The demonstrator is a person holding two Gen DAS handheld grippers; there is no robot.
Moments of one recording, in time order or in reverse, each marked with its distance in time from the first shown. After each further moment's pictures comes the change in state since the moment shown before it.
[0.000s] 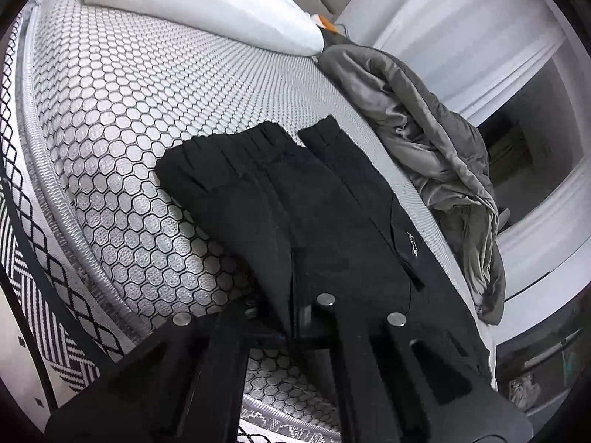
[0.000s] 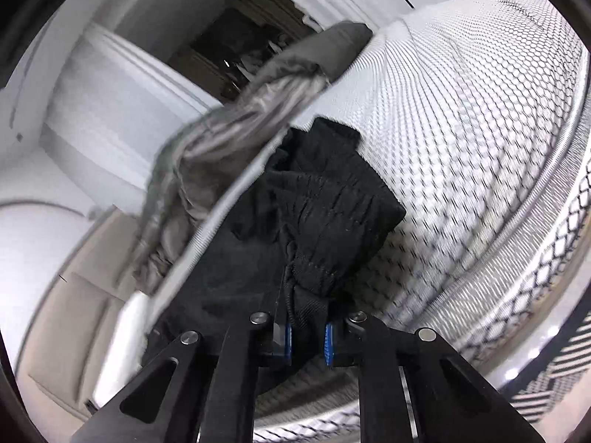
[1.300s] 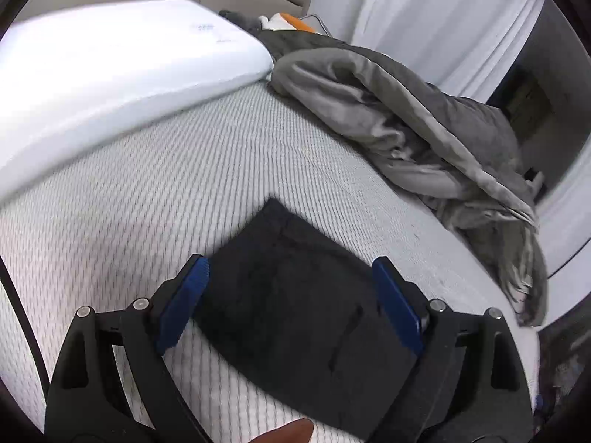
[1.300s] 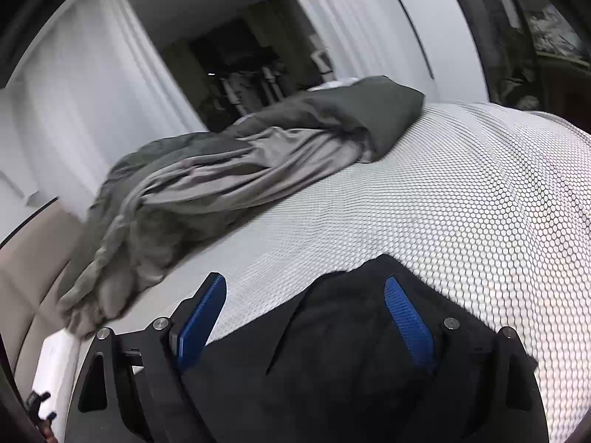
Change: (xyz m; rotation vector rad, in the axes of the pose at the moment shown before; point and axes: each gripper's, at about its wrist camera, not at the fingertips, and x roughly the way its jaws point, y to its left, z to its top) left arm 0.134 -0.184 0.169 0.199 0.025 0.145; right arm 0.152 0.167 0.151 -0.215 -0.182 -0.175
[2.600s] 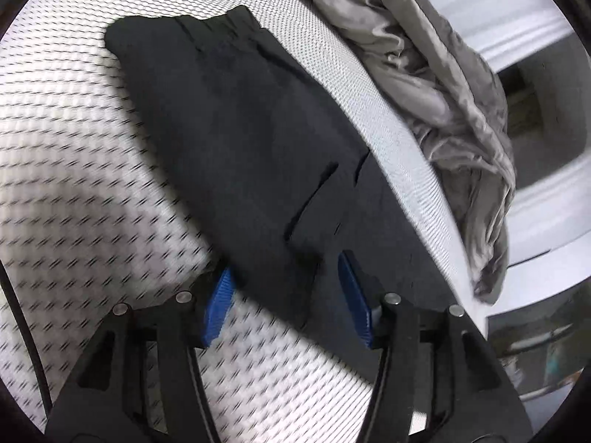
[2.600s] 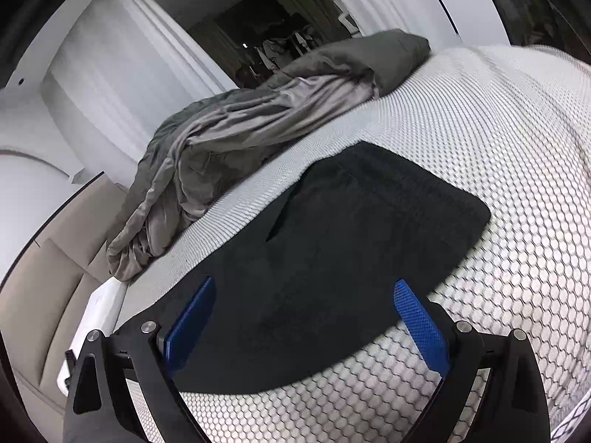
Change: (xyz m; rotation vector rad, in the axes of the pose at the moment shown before) left arm 0.024 0.031 -0.133 -0.175 0.253 -0.178; right arm -0.067 -0.078 -0.093 0.057 0.184 0.144
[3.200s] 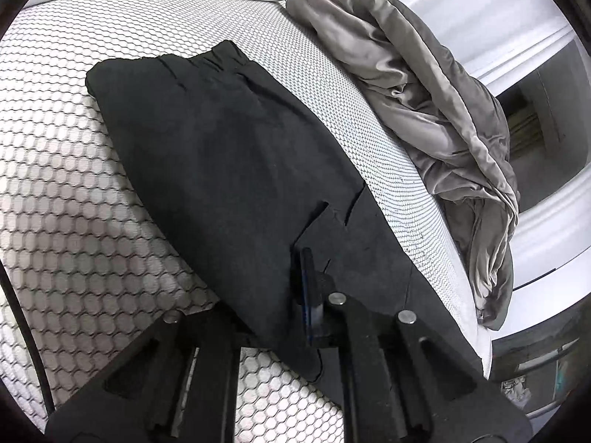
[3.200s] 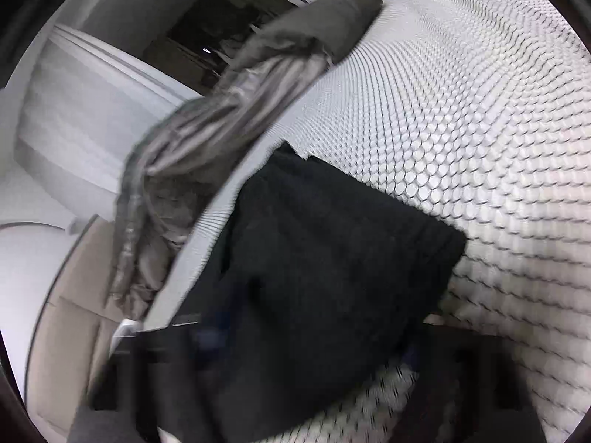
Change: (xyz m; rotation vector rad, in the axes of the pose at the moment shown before) left arm 0.017 -0.015 0.032 0.006 -0.131 0.039; right arm 0.080 -0.065 0.036 0.238 0.083 -0.009
